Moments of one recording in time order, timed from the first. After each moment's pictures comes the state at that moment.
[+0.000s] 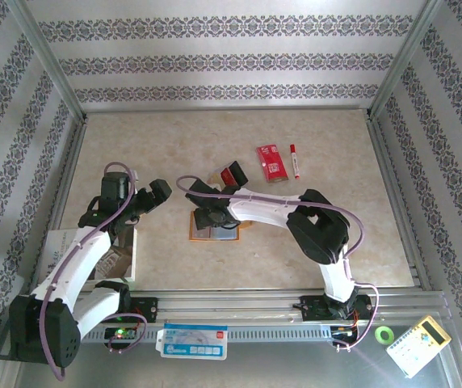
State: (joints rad) left arm -0.09 1.01 0.65 -0.37 0.27 -0.72; right arm 0.96 2.01 1.42 -0.66 0.16 0.70
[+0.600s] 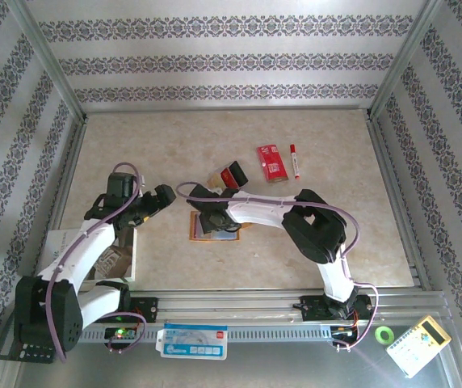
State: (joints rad) left arm -0.09 1.13 0.64 -0.38 0.36 -0.68; right arm 0.96 2.02 1.37 -0.66 0.20 0.67
